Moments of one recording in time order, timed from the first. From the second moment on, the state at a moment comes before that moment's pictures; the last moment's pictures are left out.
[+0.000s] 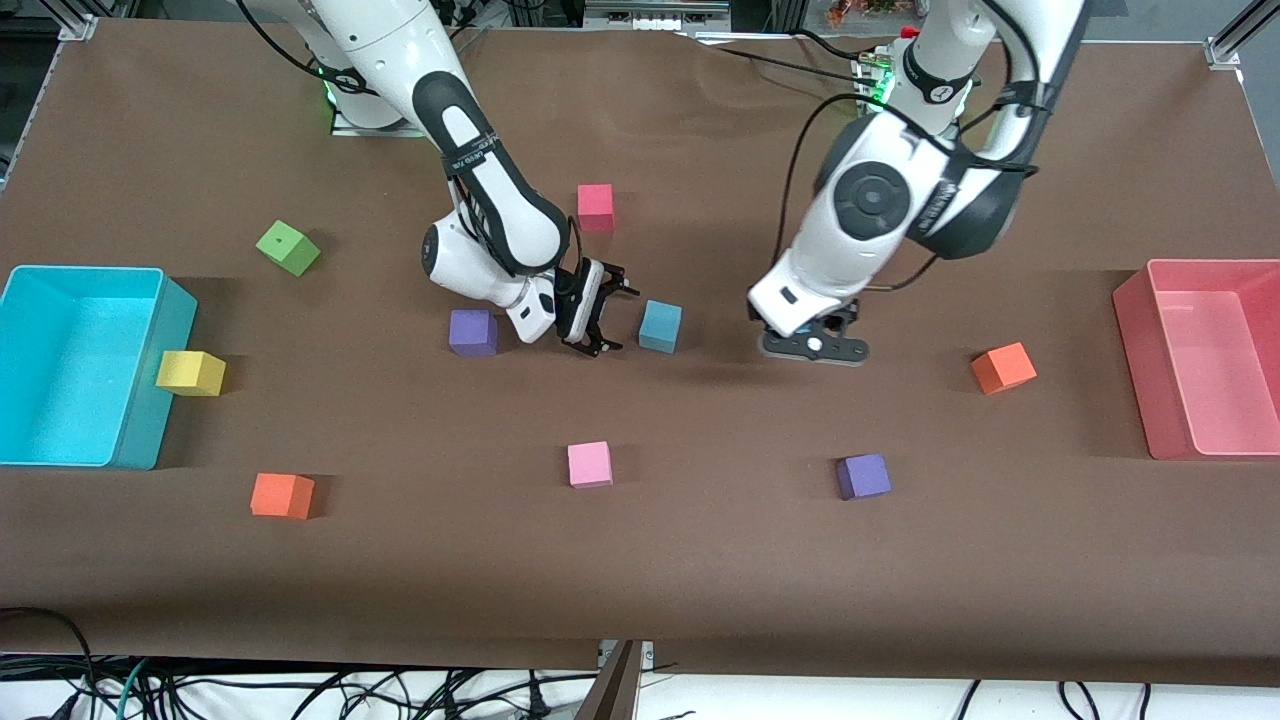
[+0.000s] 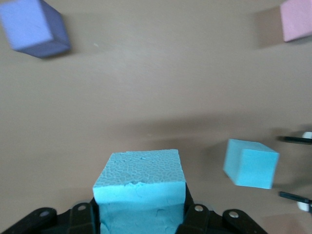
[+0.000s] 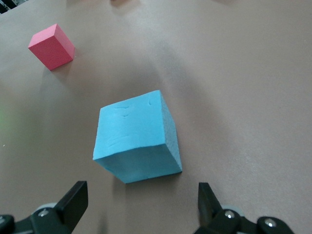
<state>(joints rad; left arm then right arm) -0.44 0.35 -0.12 -1.78 -0.01 2.07 -0.48 0.66 0.63 0.05 -1.94 1.62 2.58 -1.89</state>
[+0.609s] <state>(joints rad) -0.60 0.55 -0.12 -1.61 -0.04 2.08 -0.71 0.65 0.63 0.05 -1.95 1.62 2.56 -1.90</state>
